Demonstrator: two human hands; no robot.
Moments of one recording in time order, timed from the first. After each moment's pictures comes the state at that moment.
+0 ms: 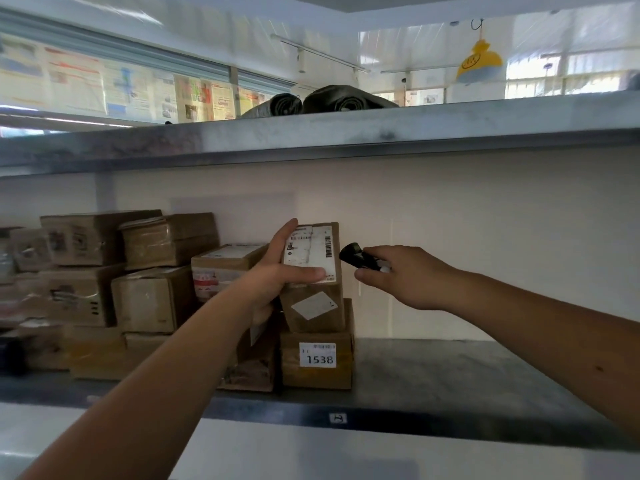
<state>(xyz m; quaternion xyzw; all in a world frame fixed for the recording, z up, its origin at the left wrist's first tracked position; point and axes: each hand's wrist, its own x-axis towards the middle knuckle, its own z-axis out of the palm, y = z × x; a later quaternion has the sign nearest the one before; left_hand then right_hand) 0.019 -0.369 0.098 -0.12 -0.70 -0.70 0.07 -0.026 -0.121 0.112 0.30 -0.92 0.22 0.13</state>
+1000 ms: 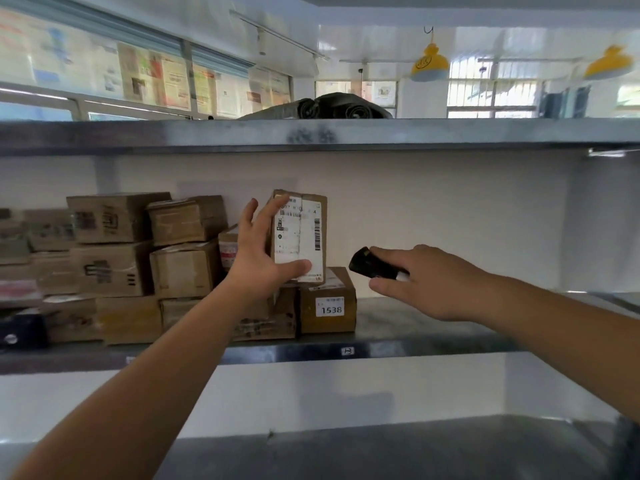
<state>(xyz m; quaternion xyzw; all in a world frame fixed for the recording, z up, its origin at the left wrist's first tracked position) 0.108 -0.424 0.087 -0.19 -0.82 -0.46 0.30 0.155 -0.139 0.113 0.20 -0.97 0.12 0.11</state>
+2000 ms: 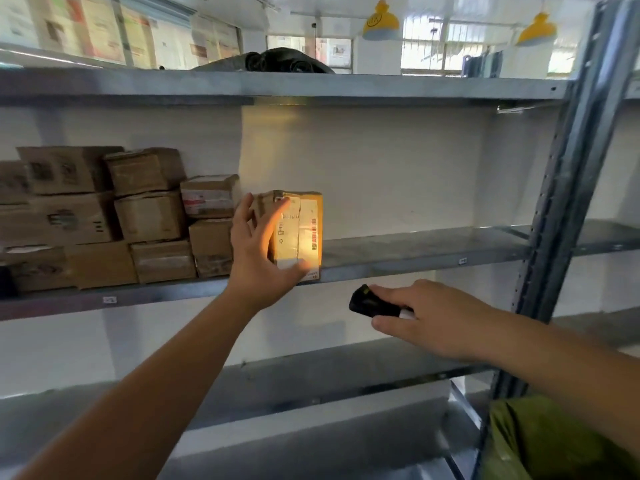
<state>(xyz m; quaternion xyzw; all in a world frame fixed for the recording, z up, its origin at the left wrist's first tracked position) 0.203 -0.364 0.001 -0.25 -0.81 -0.39 0.36 0.327 -0.089 0.019 0.12 -0.98 0.13 0.02</state>
